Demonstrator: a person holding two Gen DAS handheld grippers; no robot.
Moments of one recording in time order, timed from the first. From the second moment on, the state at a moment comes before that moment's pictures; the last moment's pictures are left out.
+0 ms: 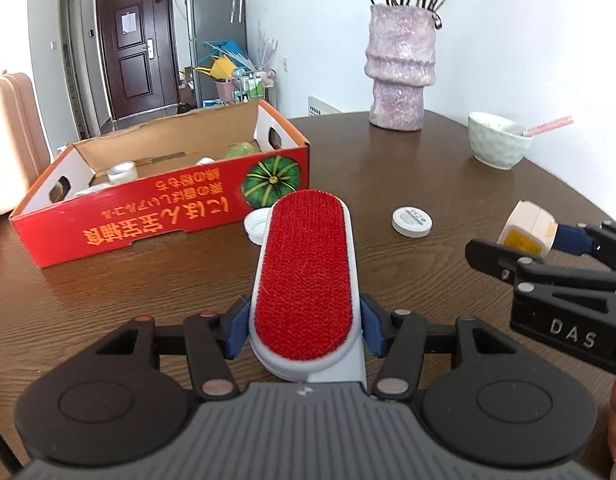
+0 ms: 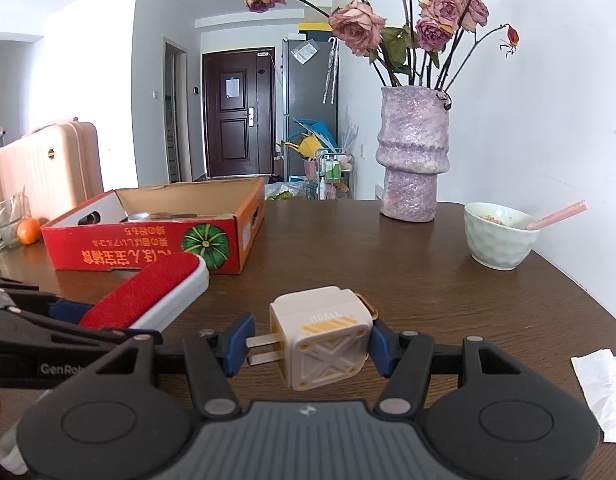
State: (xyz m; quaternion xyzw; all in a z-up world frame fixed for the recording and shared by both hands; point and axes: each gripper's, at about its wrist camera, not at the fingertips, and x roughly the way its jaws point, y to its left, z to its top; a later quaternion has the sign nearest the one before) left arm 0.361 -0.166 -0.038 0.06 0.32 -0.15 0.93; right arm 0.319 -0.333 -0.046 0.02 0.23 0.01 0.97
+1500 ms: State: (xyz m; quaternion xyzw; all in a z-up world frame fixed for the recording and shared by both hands) left arm 0.351 -0.036 0.009 0.01 0.27 -0.06 0.96; right arm 0.334 -0.213 -0.013 0.00 0.21 0.07 0.98
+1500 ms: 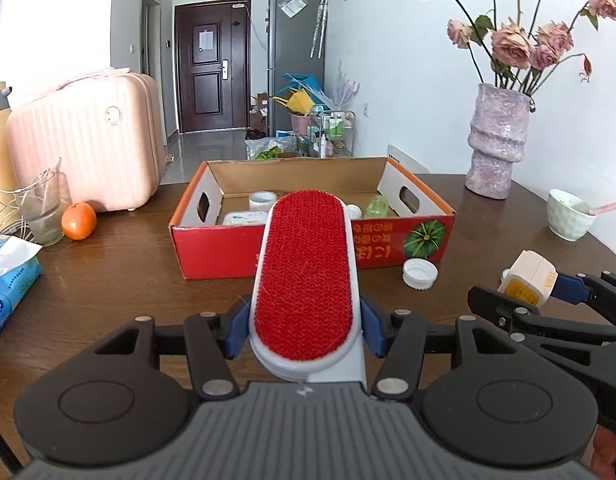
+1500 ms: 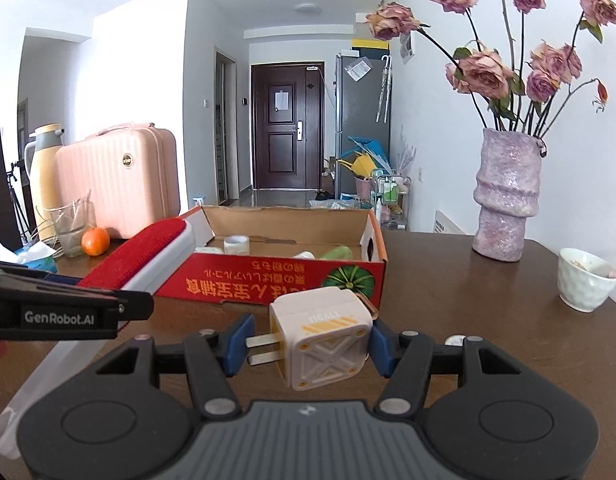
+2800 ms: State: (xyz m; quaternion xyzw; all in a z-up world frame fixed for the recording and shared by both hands) left arm 0.461 -0.025 0.028 -0.02 0.24 -0.01 0.97; right arm 0.468 -0.191 0.009 0.04 0.18 0.05 0.98
